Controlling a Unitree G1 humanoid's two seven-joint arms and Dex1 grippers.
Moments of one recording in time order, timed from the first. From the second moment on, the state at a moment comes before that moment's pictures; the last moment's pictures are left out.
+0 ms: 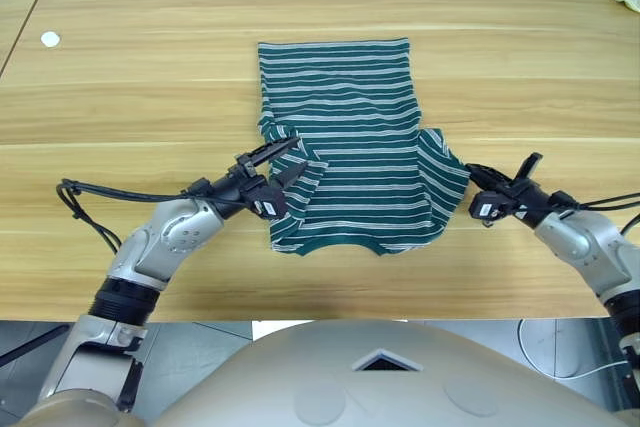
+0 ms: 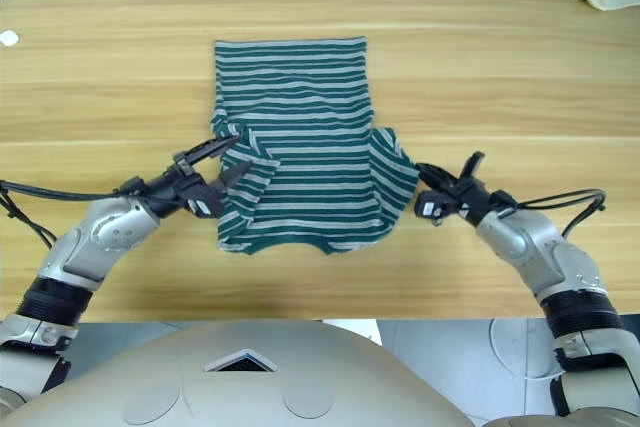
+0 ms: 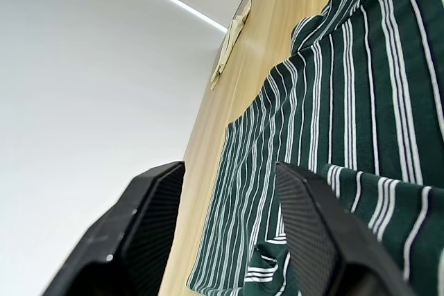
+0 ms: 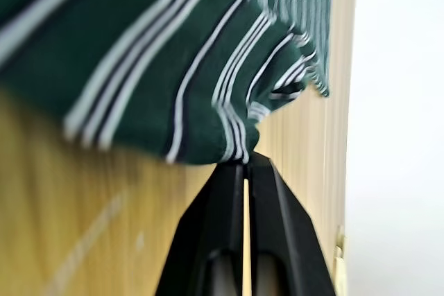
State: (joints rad) left arm 0.04 0.62 -0.27 0.02 0.52 -0.67 -0.25; right arm 0.10 -0.86 0.22 0.30 -0.60 -0.60 0.12
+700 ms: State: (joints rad) left arm 0.04 0.60 -0.27 0.06 0.52 -0.67 -0.24; right arm 0.10 -0.73 0.27 0.15 -0.61 -0.60 0.07
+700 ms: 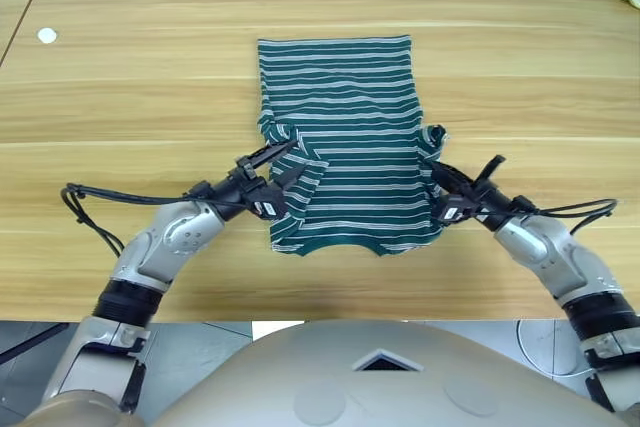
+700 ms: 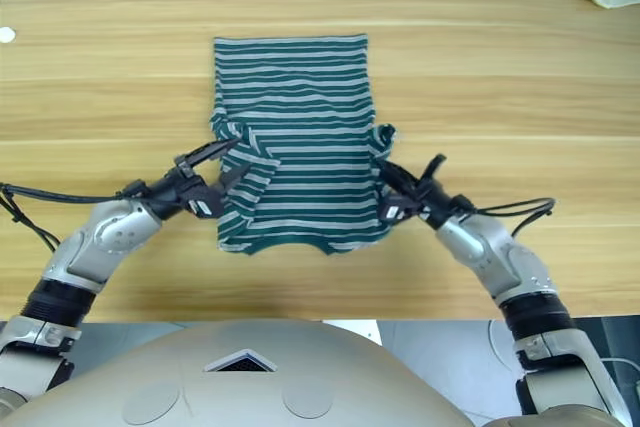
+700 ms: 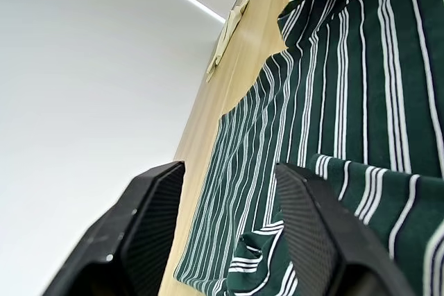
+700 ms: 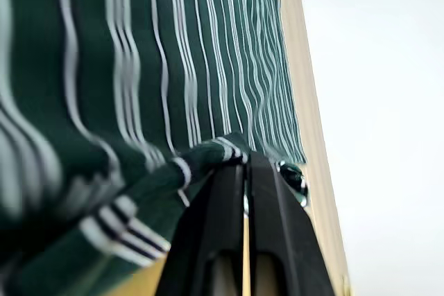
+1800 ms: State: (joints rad) left arm 0.01 0.60 -0.27 0.12 0.48 -0.70 -0.24; right arm 0.07 -0.66 0.32 0.10 -0.61 -0.61 0.20
